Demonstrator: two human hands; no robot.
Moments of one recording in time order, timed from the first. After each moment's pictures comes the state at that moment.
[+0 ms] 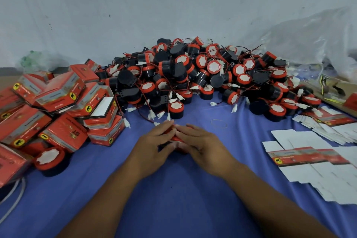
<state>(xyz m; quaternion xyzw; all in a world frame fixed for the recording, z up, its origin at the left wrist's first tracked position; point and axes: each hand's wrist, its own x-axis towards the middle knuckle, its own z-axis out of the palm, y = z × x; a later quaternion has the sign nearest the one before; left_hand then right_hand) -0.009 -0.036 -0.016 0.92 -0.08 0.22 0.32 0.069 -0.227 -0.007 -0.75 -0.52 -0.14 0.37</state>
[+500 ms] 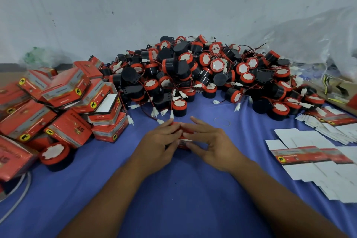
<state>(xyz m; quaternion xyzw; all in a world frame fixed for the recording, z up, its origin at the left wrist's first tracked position) -0.014 -0.042 -0.010 0.93 -0.13 0.26 0.23 0.076 -0.234 -0.009 -0.73 -0.53 -0.12 0.43</state>
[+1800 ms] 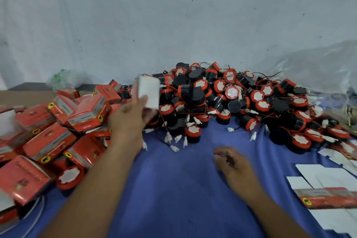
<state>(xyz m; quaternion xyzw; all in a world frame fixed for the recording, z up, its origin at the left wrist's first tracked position) 0.011 0.013 0.107 0.42 0.19 0.39 0.80 0.091 -0.234 -0.013 -0.80 -0.26 -0.01 0.55</state>
